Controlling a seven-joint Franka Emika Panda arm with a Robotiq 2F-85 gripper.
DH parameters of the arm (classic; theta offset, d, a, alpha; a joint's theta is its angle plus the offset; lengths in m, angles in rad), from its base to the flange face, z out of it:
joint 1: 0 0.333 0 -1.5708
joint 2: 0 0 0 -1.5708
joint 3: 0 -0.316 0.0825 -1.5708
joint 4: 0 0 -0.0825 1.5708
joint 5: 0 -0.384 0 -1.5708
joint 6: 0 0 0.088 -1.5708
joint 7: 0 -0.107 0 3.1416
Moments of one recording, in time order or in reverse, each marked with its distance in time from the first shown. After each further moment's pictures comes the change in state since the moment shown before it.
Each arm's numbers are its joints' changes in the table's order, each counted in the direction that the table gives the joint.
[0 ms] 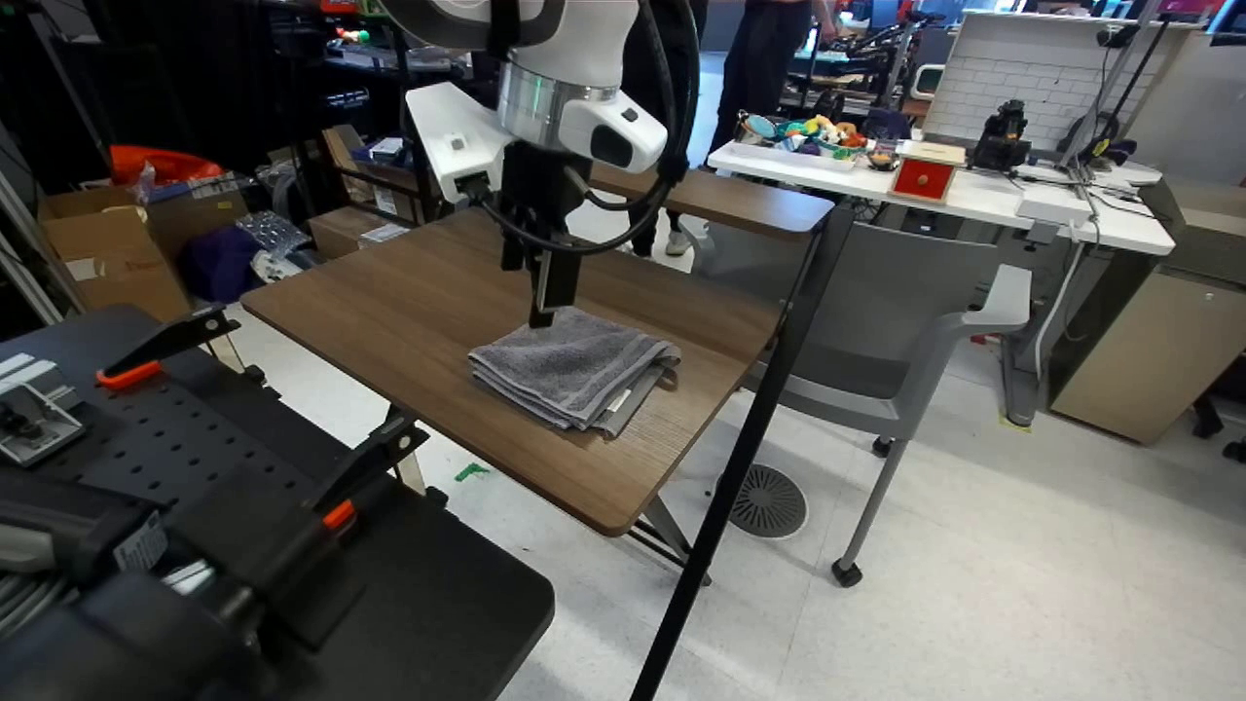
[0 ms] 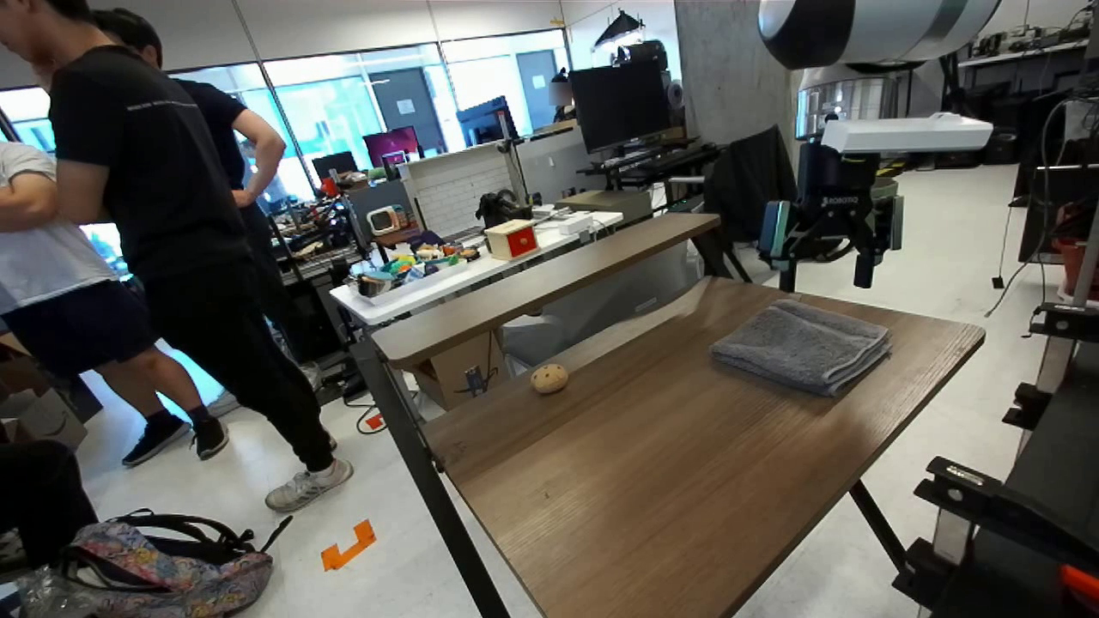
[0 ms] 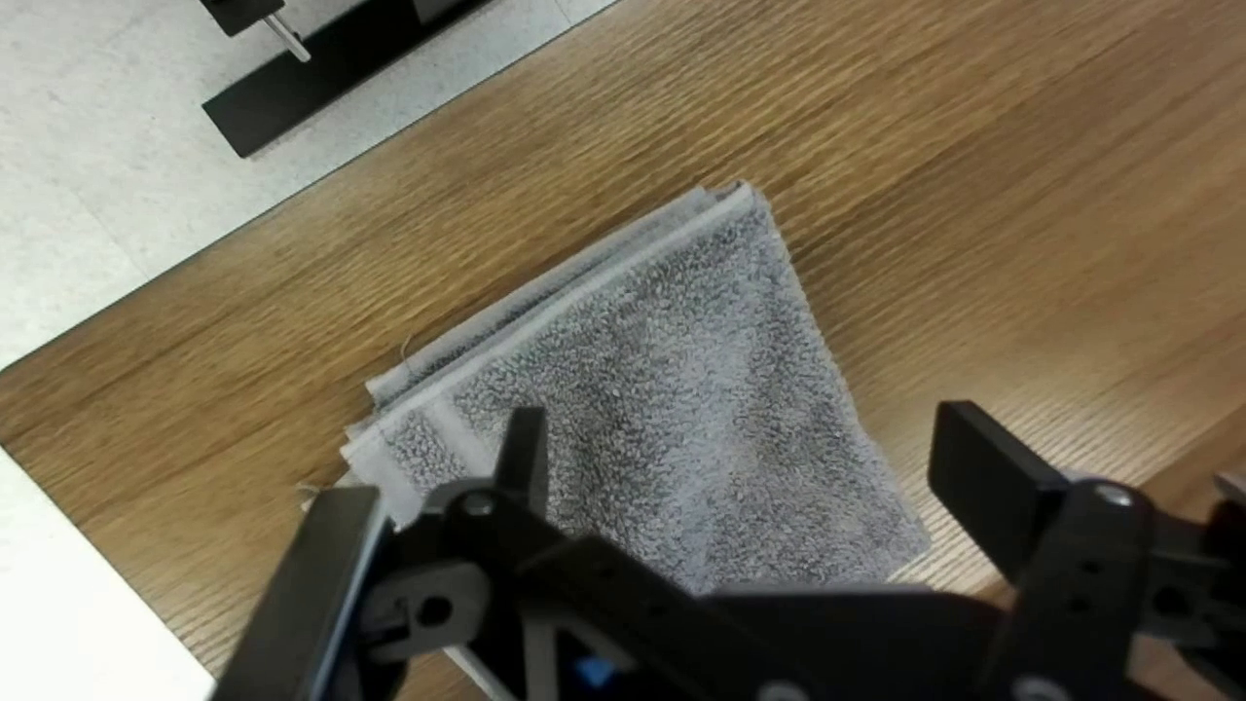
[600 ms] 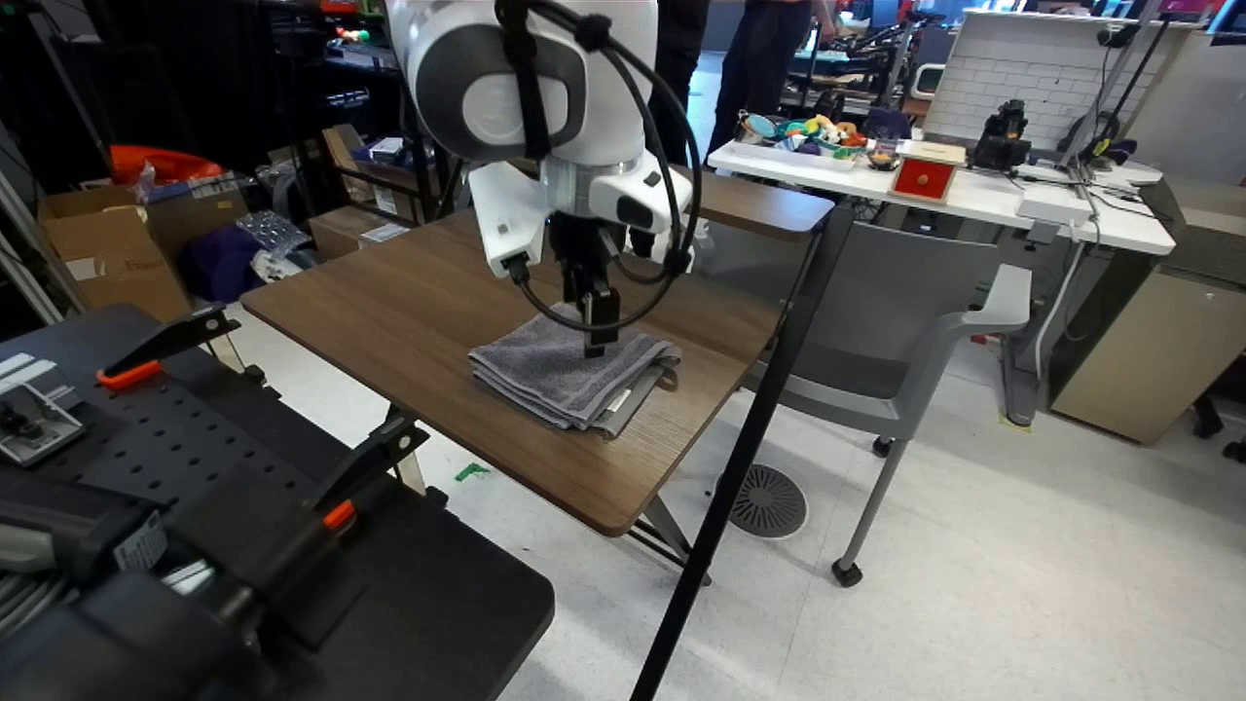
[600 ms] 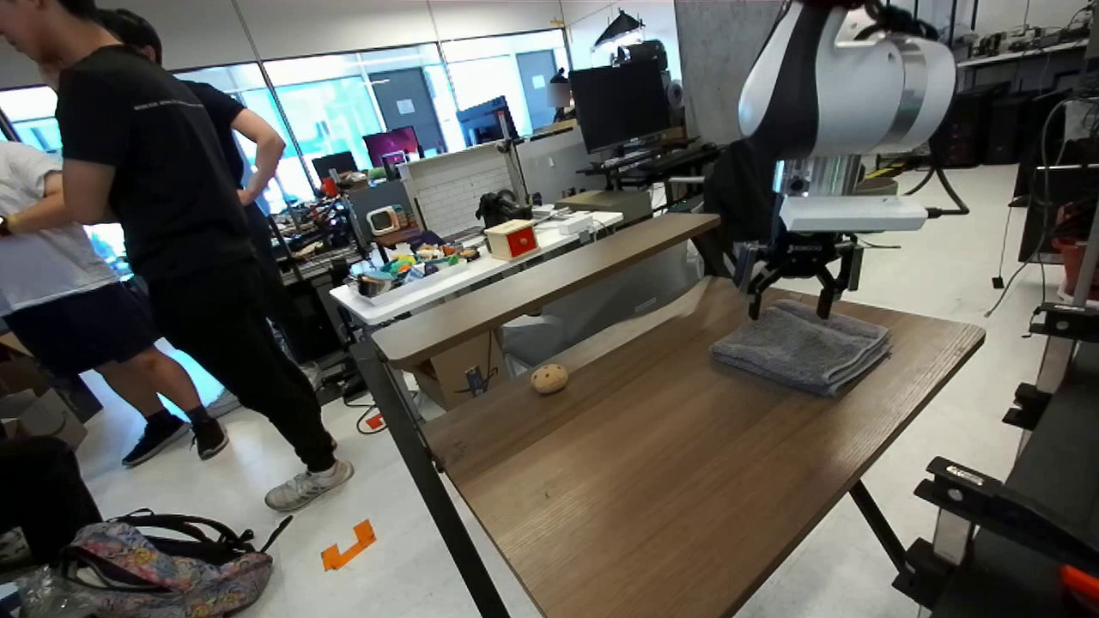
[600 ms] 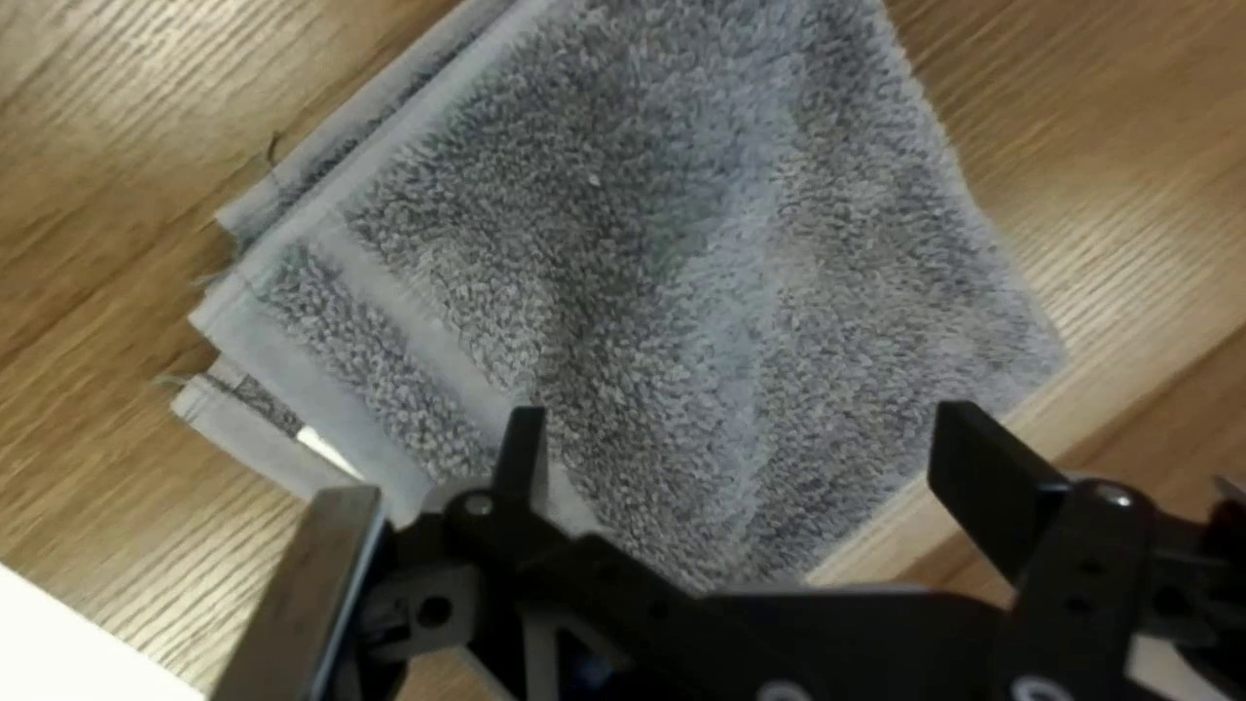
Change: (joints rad) arm -0.013 0.229 -0.030 0.149 -0.028 0.263 -0.095
